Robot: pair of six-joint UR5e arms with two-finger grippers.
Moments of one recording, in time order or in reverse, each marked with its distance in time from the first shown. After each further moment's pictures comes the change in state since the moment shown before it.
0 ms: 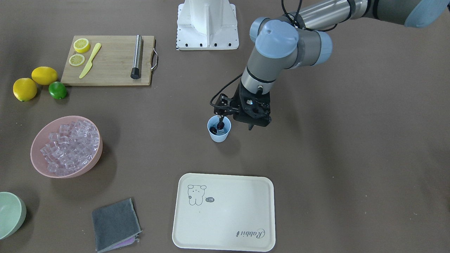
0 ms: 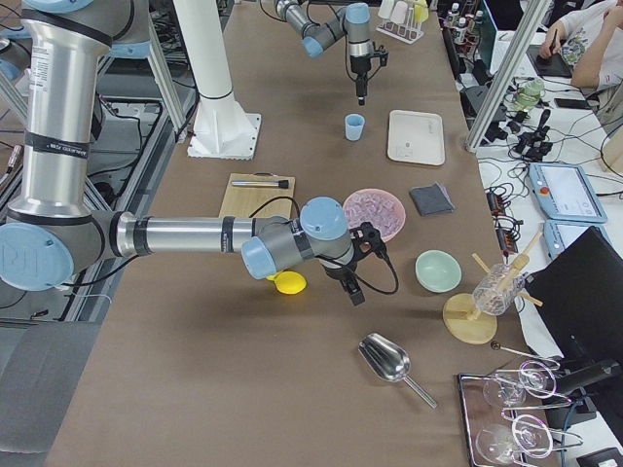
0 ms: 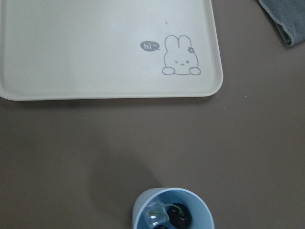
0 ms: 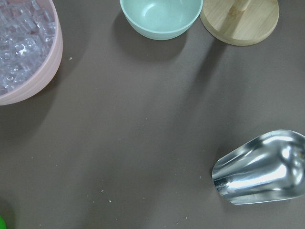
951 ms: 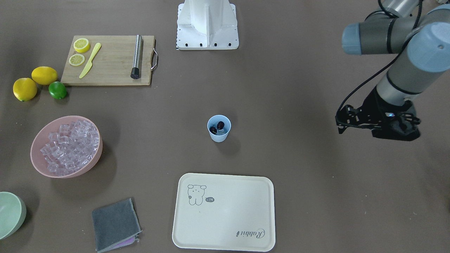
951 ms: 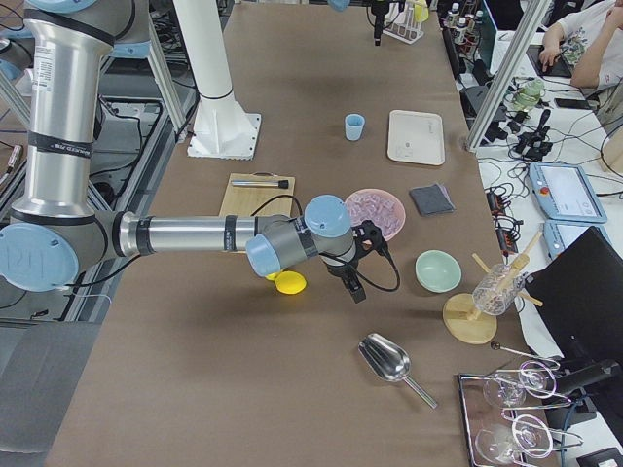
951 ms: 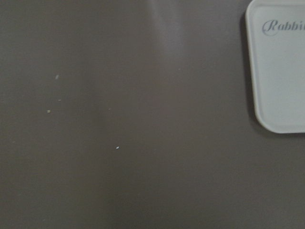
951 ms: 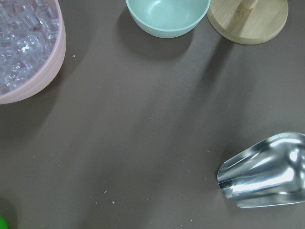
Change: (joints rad) left arm -0.357 0.306 -0.218 0.363 -0.147 0.523; right arm -0.022 0.009 -0.003 -0.009 -0.008 0.002
